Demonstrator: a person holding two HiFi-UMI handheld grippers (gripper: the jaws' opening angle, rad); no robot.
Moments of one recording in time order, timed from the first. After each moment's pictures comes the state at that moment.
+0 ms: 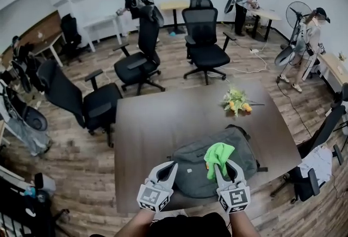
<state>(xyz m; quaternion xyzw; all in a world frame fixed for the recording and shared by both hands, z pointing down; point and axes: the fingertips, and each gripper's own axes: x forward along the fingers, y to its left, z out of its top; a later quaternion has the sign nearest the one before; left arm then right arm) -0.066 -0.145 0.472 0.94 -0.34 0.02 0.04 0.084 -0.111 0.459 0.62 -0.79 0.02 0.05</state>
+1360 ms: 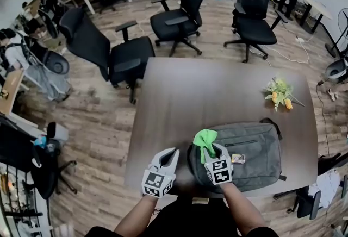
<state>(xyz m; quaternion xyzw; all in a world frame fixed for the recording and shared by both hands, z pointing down) -0.157 -0.173 0.577 0.86 -0.47 0.10 0.13 -0.037 -0.208 0.669 0.45 -0.84 0.17 0.27</state>
